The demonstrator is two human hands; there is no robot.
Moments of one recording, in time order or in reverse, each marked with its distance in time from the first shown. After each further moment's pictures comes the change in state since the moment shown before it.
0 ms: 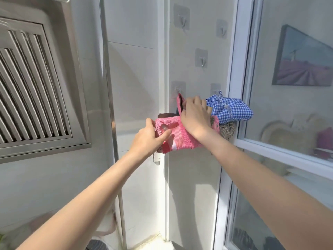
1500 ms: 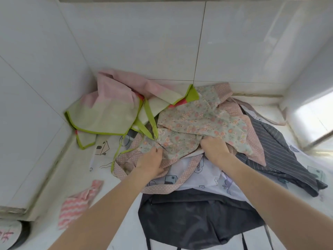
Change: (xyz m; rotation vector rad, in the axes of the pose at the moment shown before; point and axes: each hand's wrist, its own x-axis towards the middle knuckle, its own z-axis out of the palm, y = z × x) left_hand -0.443 -0.467 -0.229 0.702 -0.772 -0.761; right_hand -0.413 -0.417 0.275 -0.208 -1.094 -0.832
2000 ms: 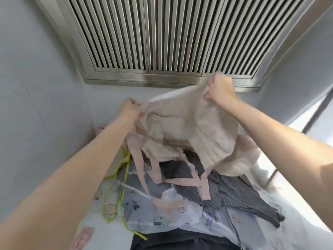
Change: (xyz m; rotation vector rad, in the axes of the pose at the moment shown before) left_hand -0.040 -0.028 -0.277 -1.326 0.682 -0.114; right_hand -0.074 0.080 -0.289 0.694 0.862 0.315
